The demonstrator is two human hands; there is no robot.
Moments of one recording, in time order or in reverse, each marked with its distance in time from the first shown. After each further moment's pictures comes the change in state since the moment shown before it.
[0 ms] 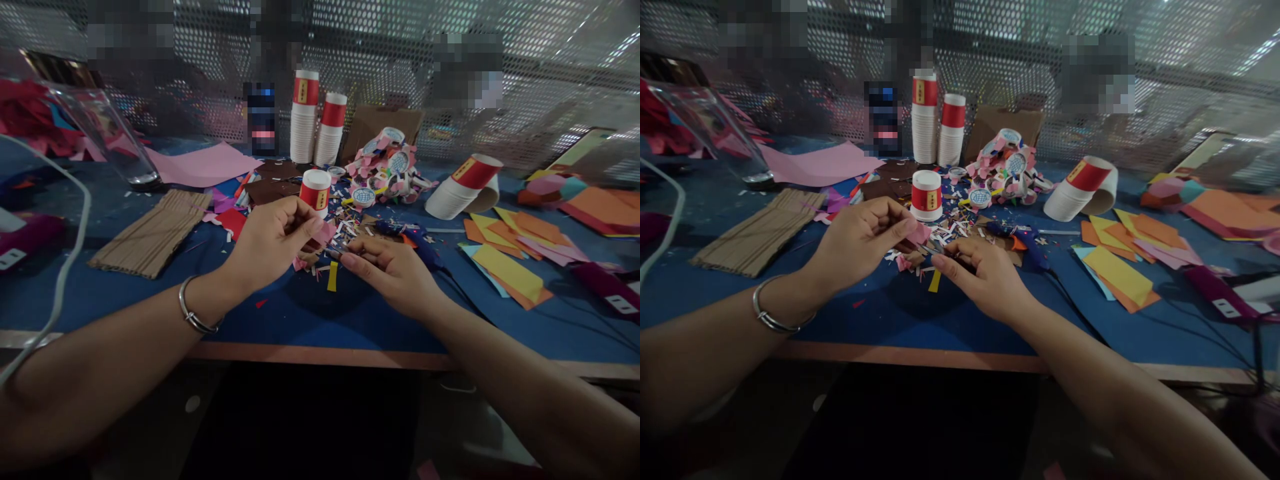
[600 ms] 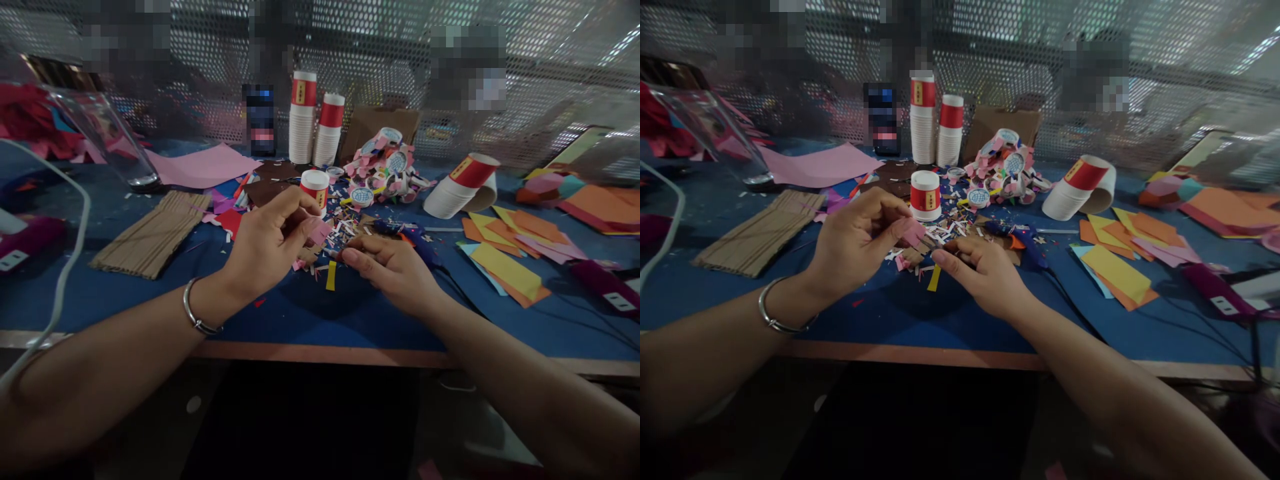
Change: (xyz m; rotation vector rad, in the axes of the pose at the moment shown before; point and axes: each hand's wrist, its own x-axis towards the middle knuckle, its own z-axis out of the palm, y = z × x) left_hand -0.007 -0.002 -0.001 0.290 0.107 0.241; right_hand 0.001 0.000 -0.001 0.083 -0.010 0.038
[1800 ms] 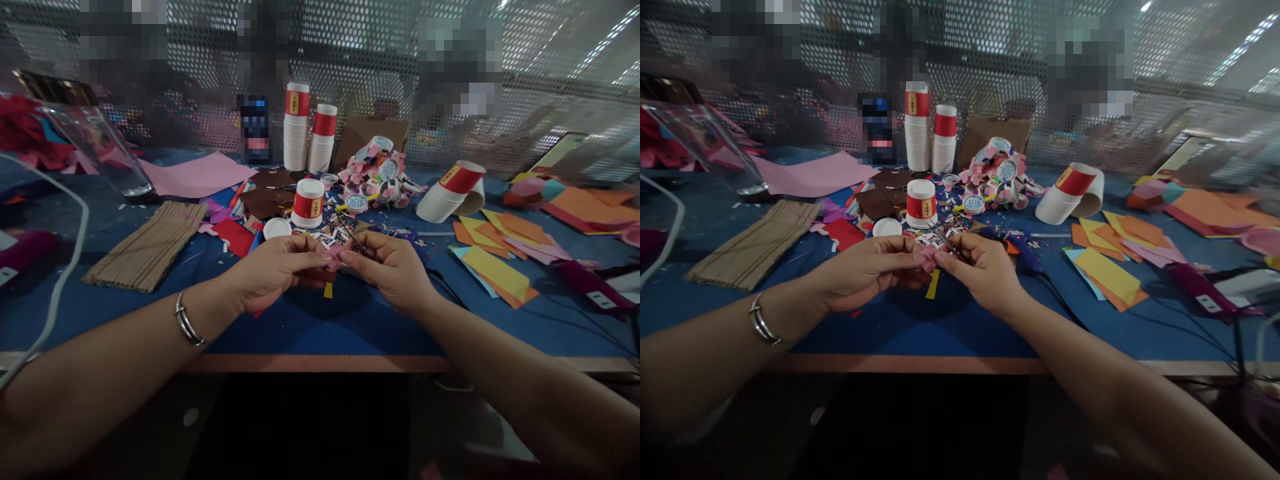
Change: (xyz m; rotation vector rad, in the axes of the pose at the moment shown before) left_hand 0.004 0.007 0.007 -0.885 -0.330 -0.821; right_hand 0.010 0.003 0.009 0.464 0.111 0.070
